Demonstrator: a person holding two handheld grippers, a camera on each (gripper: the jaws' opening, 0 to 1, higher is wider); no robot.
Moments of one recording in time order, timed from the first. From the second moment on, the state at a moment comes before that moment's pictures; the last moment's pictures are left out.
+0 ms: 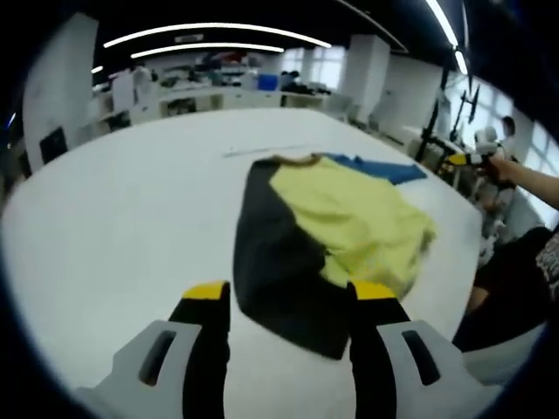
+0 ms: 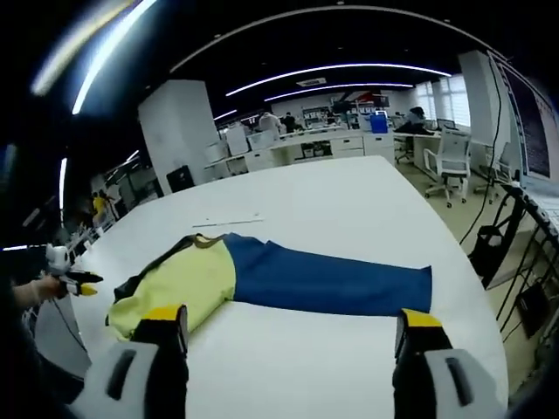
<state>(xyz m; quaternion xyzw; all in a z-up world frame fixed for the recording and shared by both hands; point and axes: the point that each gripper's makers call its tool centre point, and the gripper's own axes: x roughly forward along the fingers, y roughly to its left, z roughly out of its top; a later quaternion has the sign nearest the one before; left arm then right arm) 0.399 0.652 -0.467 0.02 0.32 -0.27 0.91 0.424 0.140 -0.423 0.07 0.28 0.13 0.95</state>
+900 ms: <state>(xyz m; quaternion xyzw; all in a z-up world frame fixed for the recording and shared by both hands) 0.343 0.637 -0.530 -0.08 0.42 -0.25 0.87 0.420 0.160 -0.418 0.06 0.28 0.15 0.95</state>
